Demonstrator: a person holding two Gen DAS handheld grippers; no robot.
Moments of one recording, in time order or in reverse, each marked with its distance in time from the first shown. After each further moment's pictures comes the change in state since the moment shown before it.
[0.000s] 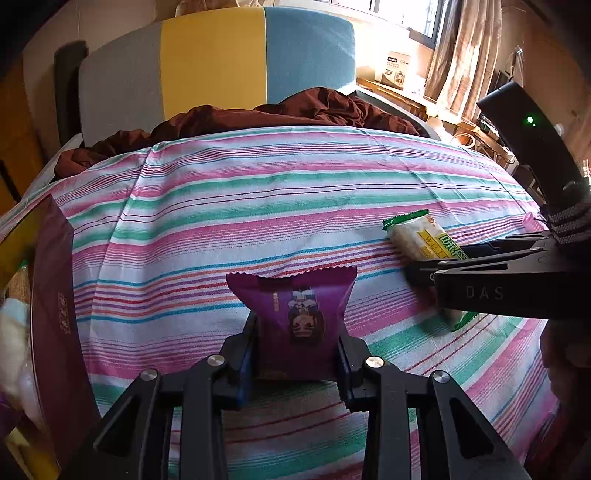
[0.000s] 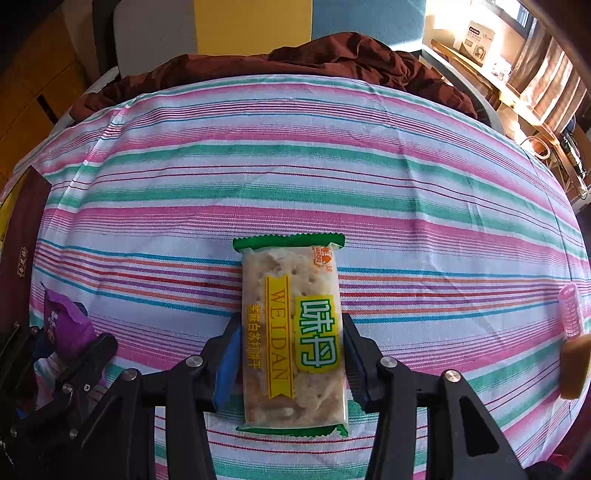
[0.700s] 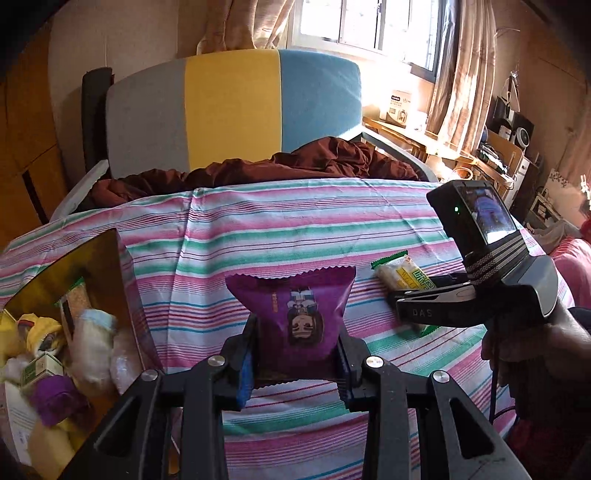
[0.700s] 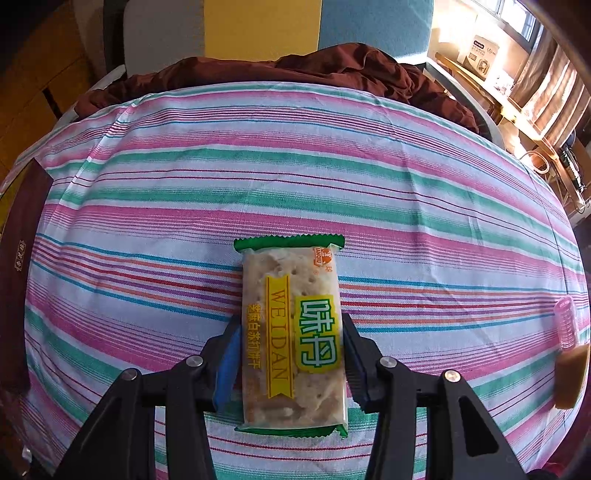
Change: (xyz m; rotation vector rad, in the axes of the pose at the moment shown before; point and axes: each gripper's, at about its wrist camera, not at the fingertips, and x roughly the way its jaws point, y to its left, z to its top) left arm -0.092 0.018 0.000 -0.021 -0.147 0.030; right arm 0.003 0.001 0.005 -0.032 -0.031 -0.015
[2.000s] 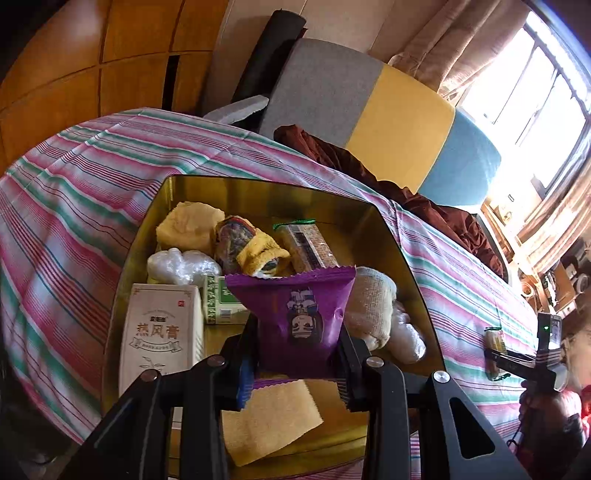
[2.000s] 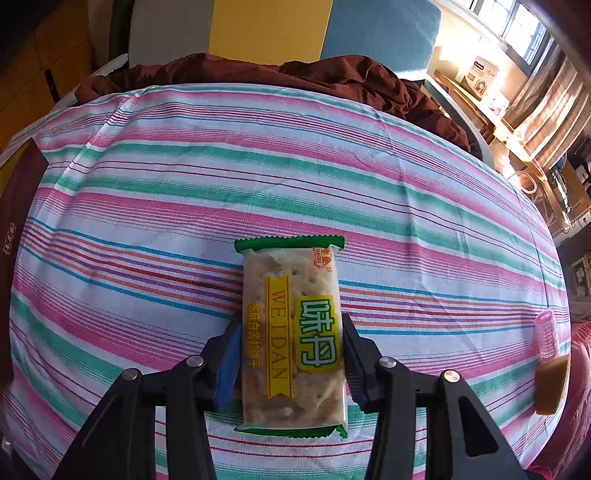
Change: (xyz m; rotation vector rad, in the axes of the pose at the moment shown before) left arm -0.081 0.233 -0.078 -0.545 0.011 0.135; right arm -0.004 0.010 -0.003 -0.059 -0.020 -0.084
